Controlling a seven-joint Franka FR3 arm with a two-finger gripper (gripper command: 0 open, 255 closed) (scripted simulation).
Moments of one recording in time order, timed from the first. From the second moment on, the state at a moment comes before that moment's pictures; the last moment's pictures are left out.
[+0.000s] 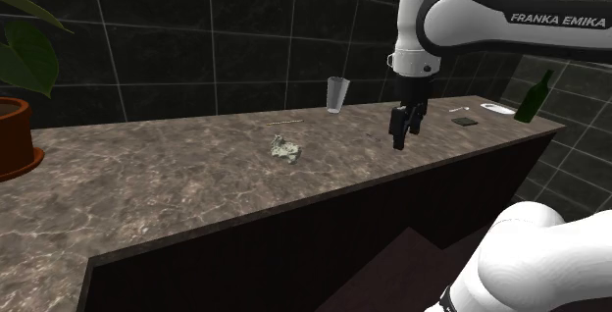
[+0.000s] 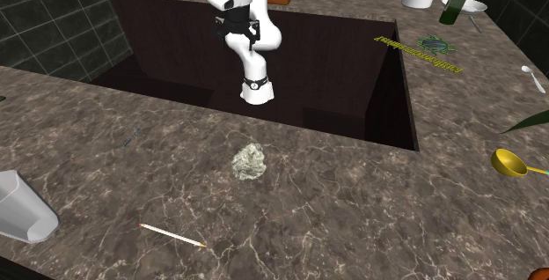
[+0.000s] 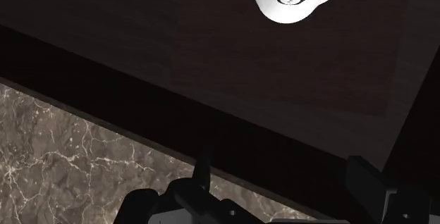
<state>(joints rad) 0.01 -0.76 0.05 -2.36 -0.11 1.45 -0.09</state>
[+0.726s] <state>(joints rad) 0.00 -0.43 0.12 -2.23 -0.06 1.63 0.08</state>
